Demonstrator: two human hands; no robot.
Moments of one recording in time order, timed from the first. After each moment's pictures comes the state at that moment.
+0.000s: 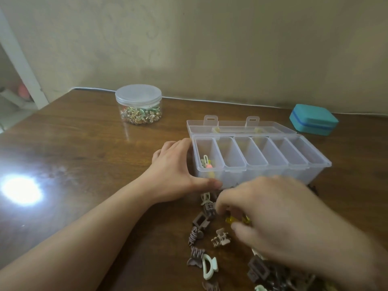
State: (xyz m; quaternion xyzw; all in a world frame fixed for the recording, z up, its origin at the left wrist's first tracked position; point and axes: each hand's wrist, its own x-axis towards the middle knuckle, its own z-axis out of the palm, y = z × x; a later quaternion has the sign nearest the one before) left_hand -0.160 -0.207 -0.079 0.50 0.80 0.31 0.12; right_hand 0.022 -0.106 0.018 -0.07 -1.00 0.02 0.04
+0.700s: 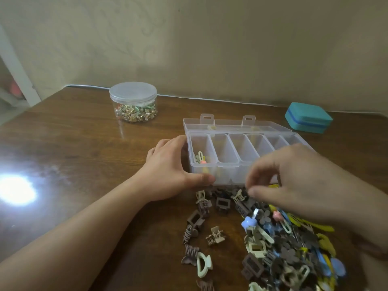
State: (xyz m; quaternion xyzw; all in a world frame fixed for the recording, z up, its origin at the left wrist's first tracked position) left_hand -0.159 -0.207 -0.077 0.48 0.80 0.32 0.13; right_hand 0.042 -0.089 0.004 -0.22 -0.96 0.14 0.03
